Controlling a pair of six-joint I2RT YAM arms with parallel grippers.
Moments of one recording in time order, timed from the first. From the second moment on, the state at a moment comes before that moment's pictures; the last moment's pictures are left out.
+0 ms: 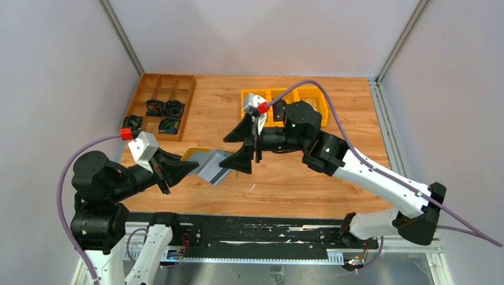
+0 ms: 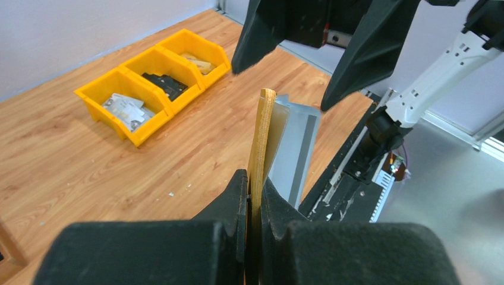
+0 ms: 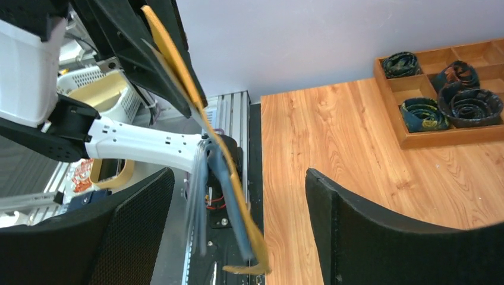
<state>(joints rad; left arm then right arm) -0.01 0.55 1.28 -0.86 0.96 -0.04 1.01 1.25 1.34 -0.07 -0.54 0.19</state>
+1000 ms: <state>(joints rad) -0.01 0.55 1.19 -0.87 1.20 -0.11 1.07 1.52 1.74 -0.36 -0.88 -0.06</state>
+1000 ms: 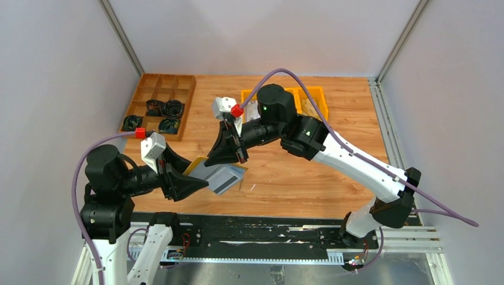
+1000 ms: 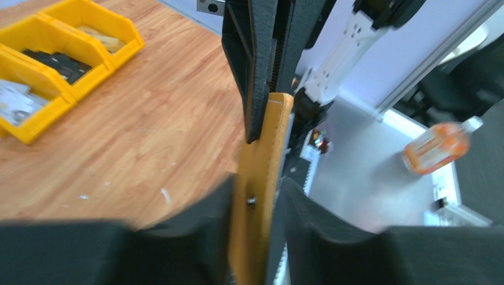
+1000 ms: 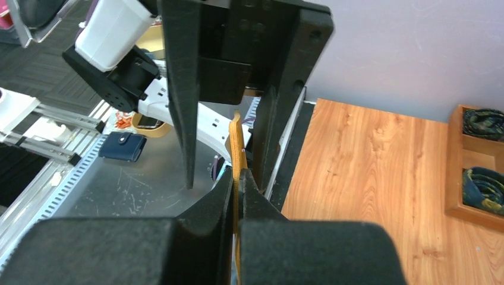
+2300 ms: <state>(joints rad) -0.01 0.57 1.21 -1.05 1.11 0.13 1.10 1.70 2.05 -0.87 -0.78 -0.33</state>
